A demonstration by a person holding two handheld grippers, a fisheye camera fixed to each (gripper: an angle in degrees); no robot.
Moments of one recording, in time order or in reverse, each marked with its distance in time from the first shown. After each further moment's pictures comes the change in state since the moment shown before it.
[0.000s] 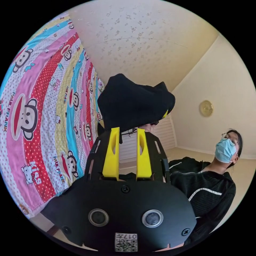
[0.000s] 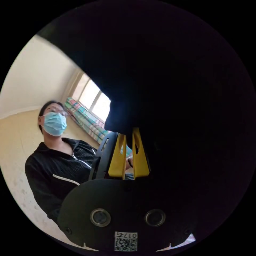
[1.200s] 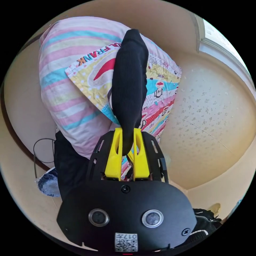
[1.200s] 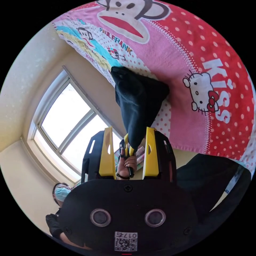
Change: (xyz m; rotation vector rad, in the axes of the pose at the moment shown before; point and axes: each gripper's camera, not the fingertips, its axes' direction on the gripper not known) left arm -0.119 0.235 -0.304 0.626 -0.446 -0.789; right arm 0.300 0.143 0.307 0.068 -0.035 1.227
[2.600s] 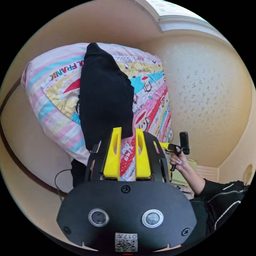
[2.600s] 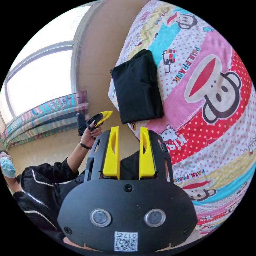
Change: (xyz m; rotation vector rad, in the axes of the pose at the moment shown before) left arm 0.183 0.024 -0.048 0.137 -0.216 0.387; right arm -0.181 -0.006 0.050 -0.382 0.850 -0.567
